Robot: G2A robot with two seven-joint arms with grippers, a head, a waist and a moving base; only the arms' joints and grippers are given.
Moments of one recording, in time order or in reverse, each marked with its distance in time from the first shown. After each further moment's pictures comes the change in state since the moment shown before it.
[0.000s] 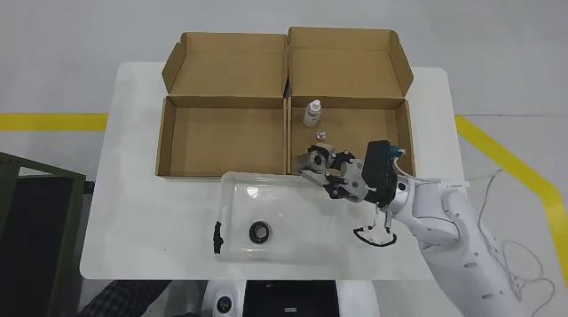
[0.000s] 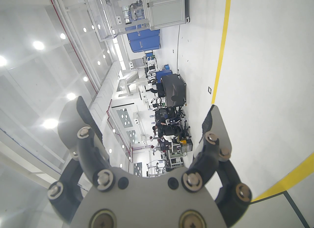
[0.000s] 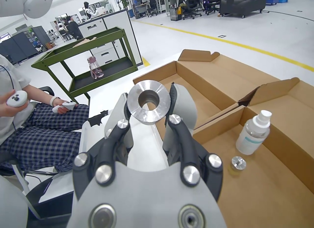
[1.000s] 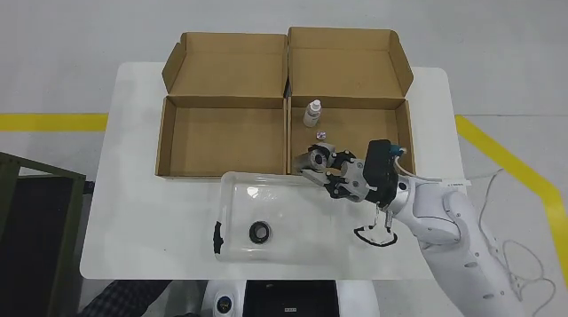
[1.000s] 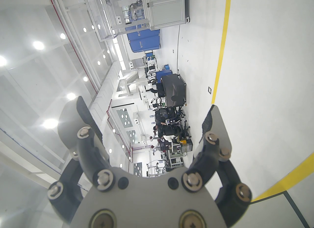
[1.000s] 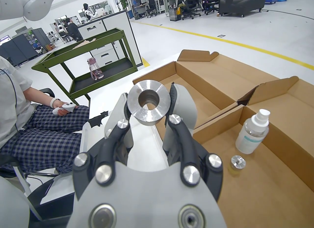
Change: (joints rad) left arm 0.000 0.000 0.000 0.000 0.000 0.000 0.000; right arm 0.000 0.000 -0.003 -0.005 0.001 0.015 -0.001
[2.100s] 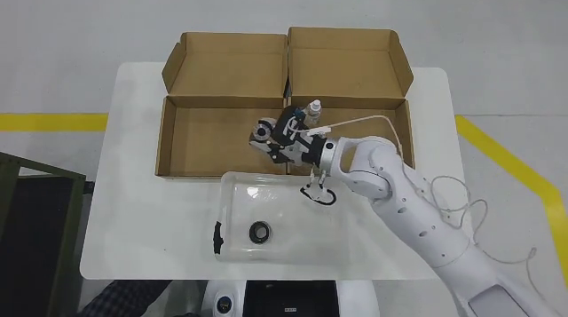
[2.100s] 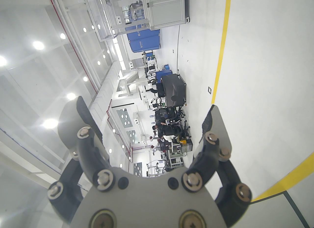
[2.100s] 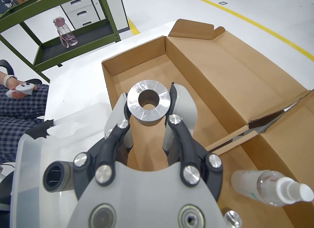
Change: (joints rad) left arm 0.000 0.000 0.000 0.000 0.000 0.000 0.000; right arm 0.491 -0.129 -0.438 0.365 -0.134 0.256 0.088
